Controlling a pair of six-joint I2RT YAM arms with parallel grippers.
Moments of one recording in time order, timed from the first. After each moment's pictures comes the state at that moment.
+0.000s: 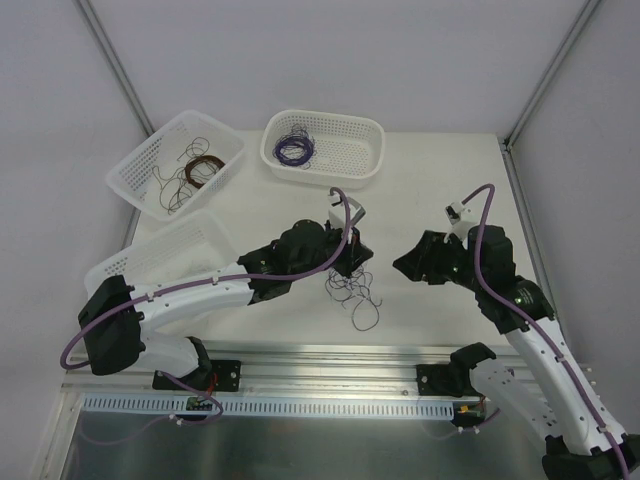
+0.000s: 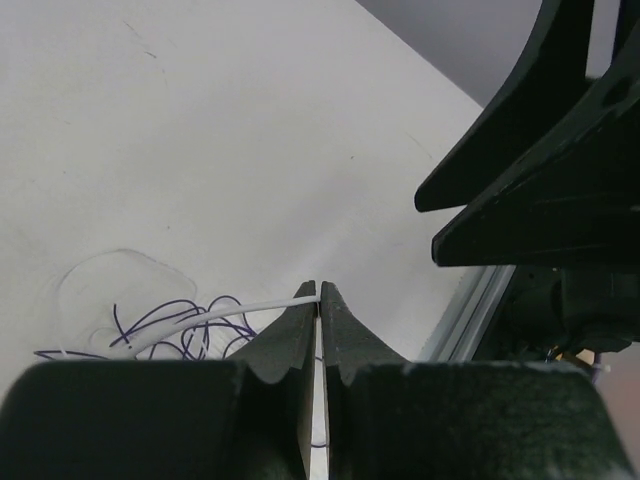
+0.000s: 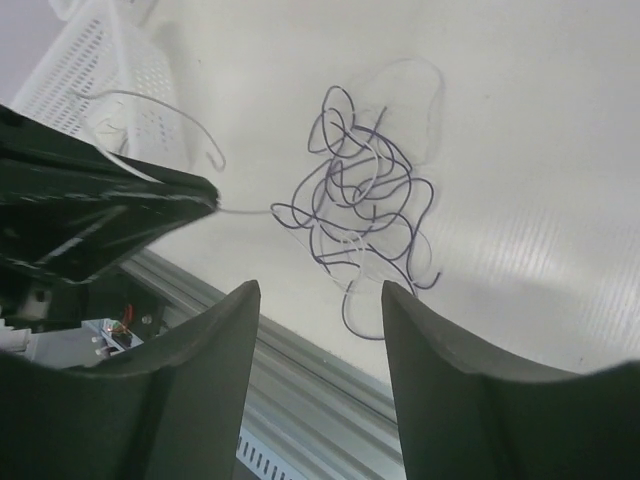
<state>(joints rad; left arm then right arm) -1.05 1.36 0.94 0.16 0.00 -0.31 0.40 0.70 0.83 -0.65 -0.29 0.51</state>
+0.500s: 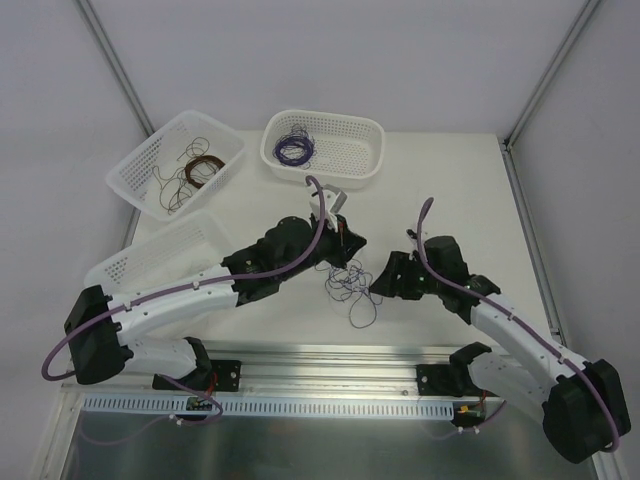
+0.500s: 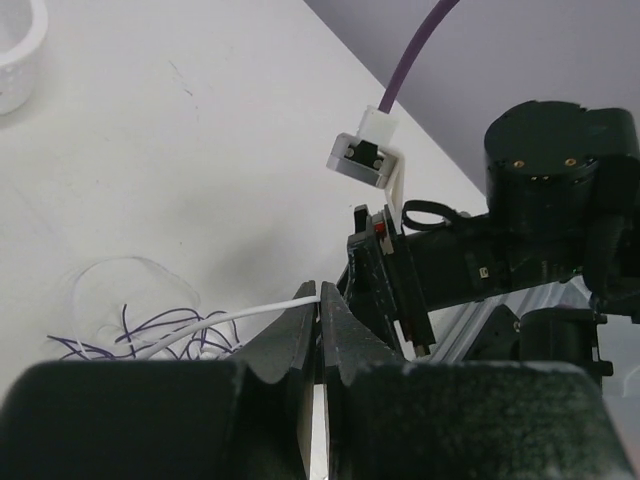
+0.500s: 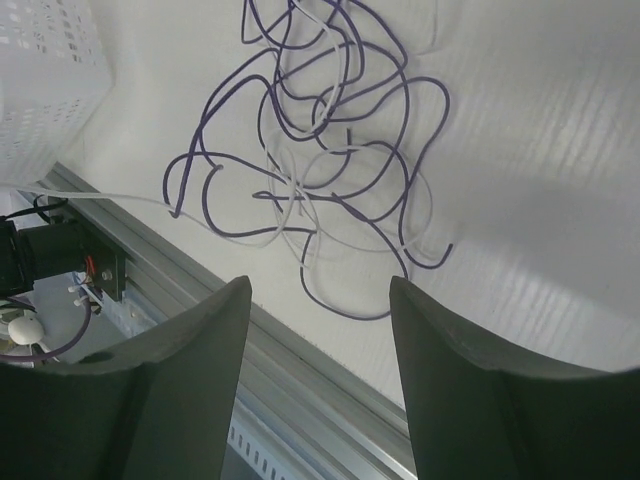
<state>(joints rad) -1.05 1.27 0.96 0.12 -0.13 -0.44 0.47 0.92 0.50 -0.34 -0.37 0.58</state>
